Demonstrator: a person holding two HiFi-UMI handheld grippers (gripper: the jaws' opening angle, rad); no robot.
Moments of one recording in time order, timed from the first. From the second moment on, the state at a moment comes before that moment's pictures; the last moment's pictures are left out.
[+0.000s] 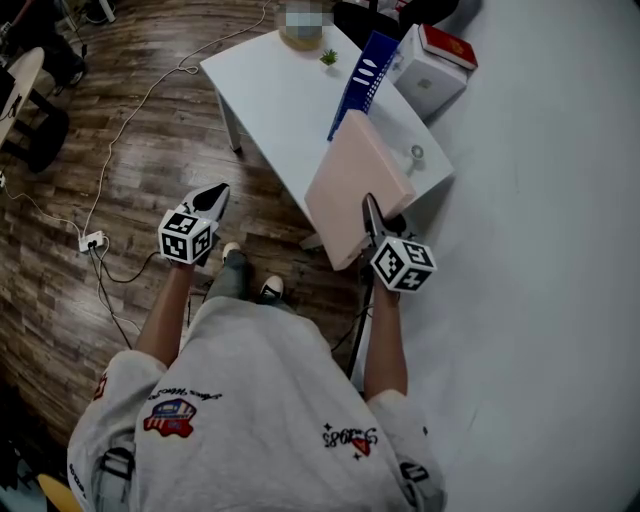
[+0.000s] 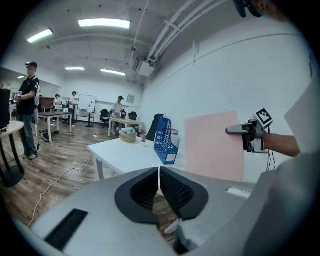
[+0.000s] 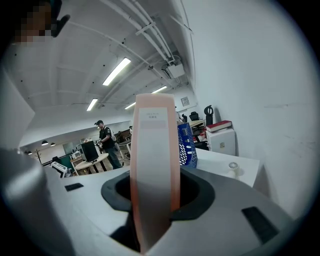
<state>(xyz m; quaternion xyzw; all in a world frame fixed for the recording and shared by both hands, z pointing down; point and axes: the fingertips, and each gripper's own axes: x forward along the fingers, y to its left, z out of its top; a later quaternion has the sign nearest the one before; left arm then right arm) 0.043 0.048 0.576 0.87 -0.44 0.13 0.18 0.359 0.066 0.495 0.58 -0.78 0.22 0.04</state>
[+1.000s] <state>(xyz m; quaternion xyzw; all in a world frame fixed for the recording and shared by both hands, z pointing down) -0.028 -0.217 0.579 0.89 -0.39 0.11 0.19 0.238 -0.164 0.484 0.59 -0.78 0.21 0.06</state>
